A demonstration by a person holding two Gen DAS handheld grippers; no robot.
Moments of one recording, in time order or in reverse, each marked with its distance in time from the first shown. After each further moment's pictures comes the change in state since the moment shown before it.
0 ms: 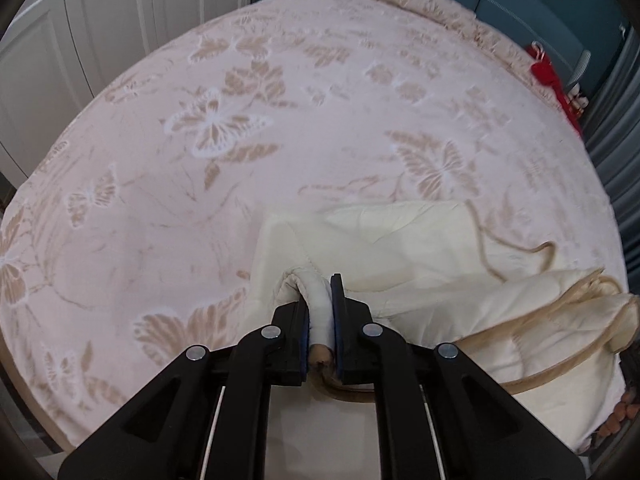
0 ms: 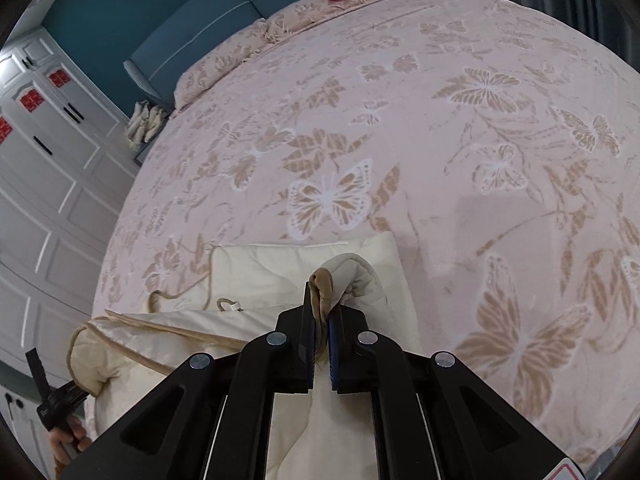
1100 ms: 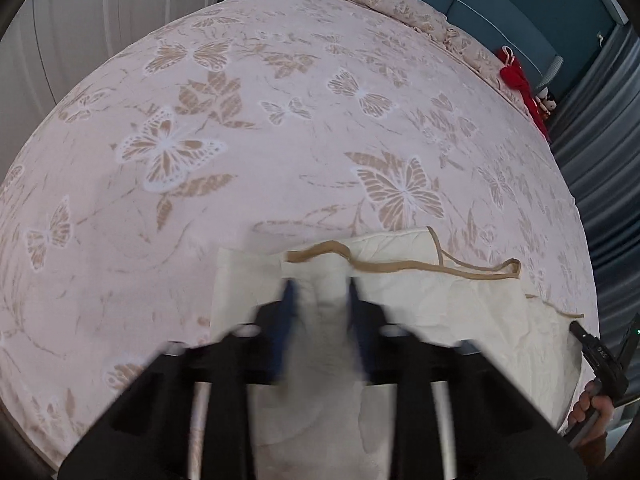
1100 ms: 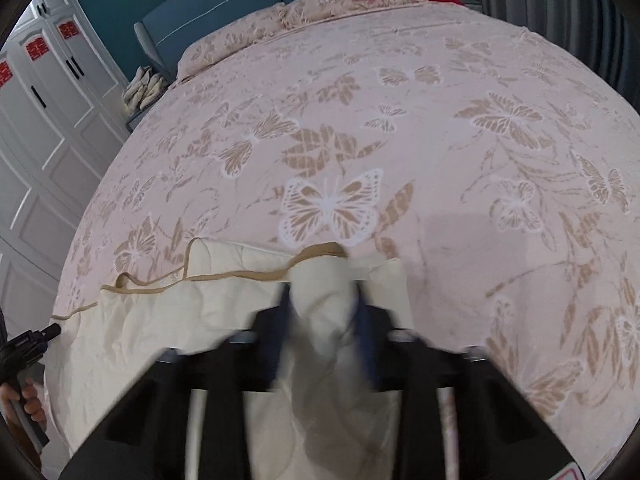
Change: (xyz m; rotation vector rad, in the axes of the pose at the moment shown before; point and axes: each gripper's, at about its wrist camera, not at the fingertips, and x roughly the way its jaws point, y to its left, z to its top) left arm -0.002 -0.001 0.036 0.013 0.006 -0.166; right arm 0.023 0.021 0.013 -0.142 0.021 -0.060
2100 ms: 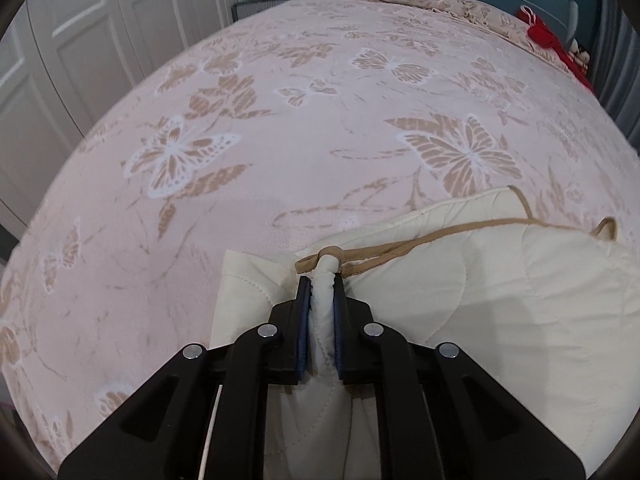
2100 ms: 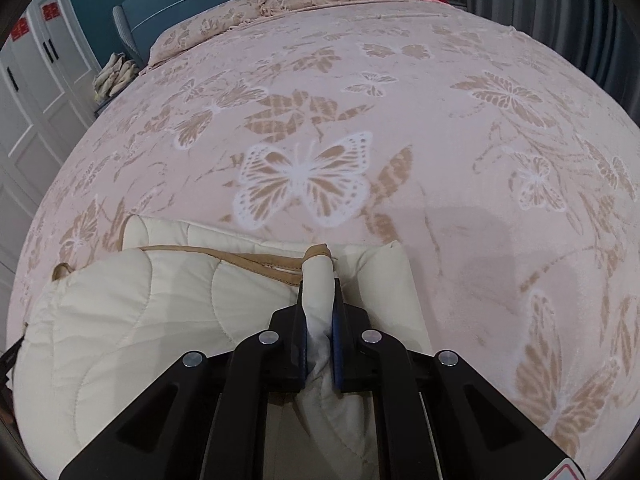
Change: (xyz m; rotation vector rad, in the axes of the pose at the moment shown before) left arm 0.071 -0.019 -0.032 0.176 -0.087 0.314; right arm 0.066 0.001 -0.020 -0.027 -0.016 -0.159
